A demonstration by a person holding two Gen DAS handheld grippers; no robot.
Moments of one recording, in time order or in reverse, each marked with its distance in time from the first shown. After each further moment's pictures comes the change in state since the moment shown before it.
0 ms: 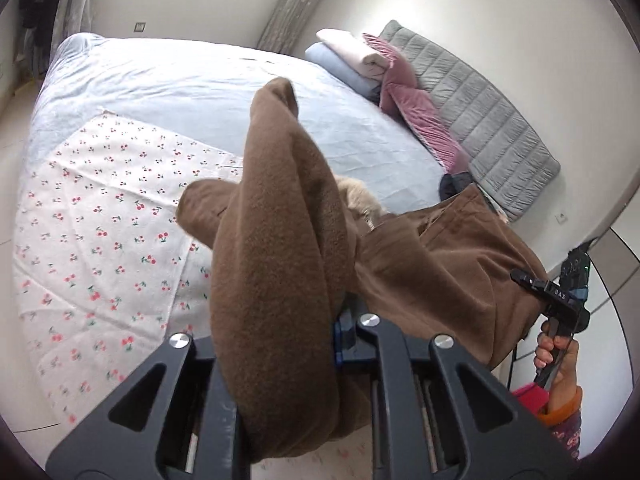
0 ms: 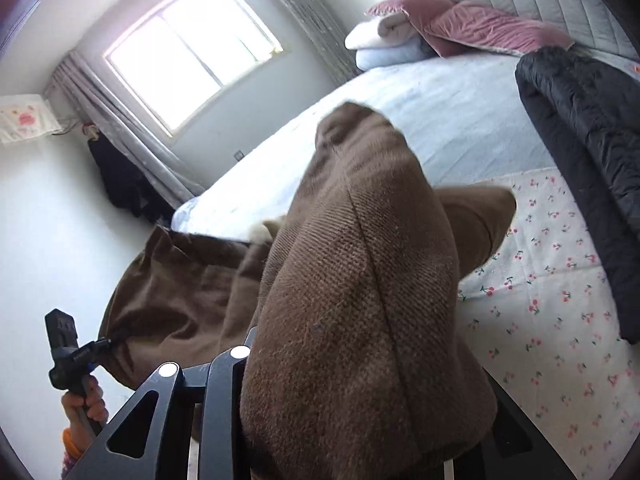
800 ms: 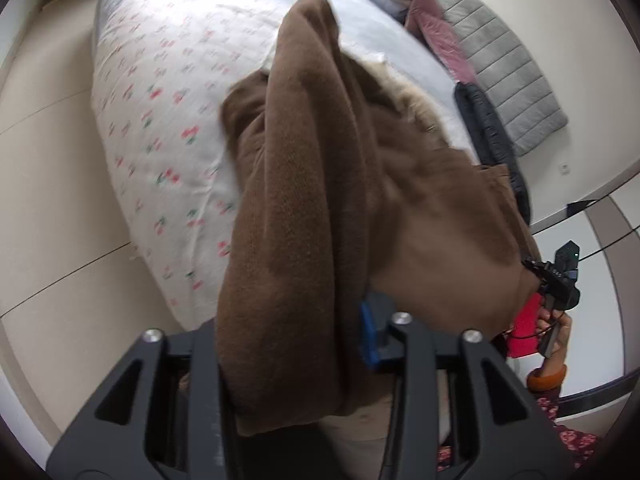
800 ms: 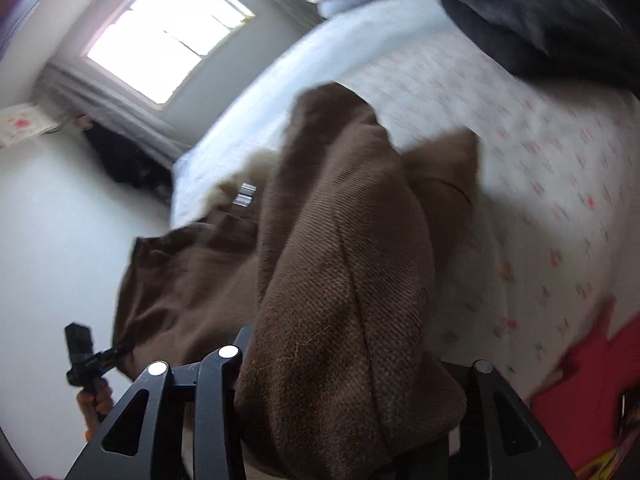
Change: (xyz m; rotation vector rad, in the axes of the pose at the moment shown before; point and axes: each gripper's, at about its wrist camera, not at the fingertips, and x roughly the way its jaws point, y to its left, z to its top) left arm -0.093 0.071 -0.229 -0.111 0.289 0.050; right arm -0.106 -0.071 -0.242 0.181 0.198 -0.098
